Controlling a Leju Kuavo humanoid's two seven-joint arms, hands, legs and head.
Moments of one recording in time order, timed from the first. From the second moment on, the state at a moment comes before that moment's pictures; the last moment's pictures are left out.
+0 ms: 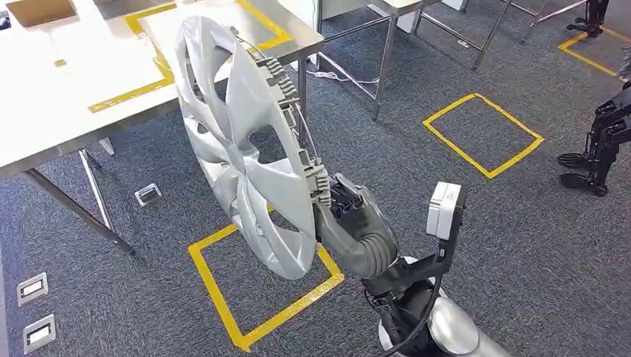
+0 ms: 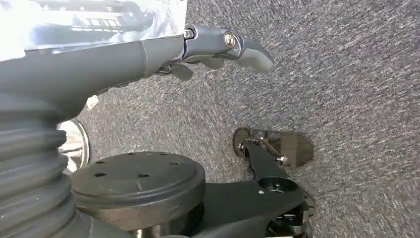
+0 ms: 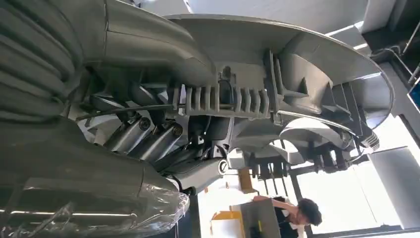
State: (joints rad) left arm -0.09 -0.02 -1.09 -0.28 1.08 0.49 -0.07; right arm -0.26 -0.28 0.82 -2.03 -0.62 -0.26 -0.14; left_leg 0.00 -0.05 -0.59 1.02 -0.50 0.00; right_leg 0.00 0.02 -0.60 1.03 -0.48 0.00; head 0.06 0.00
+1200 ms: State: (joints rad) left arm -0.10 -0.02 -1.09 -0.28 1.09 0.49 -0.07; right arm -0.25 -0.27 0.82 -2.02 -0.61 -0.28 -0.14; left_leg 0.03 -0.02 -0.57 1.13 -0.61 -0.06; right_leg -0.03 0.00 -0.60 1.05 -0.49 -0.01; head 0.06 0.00
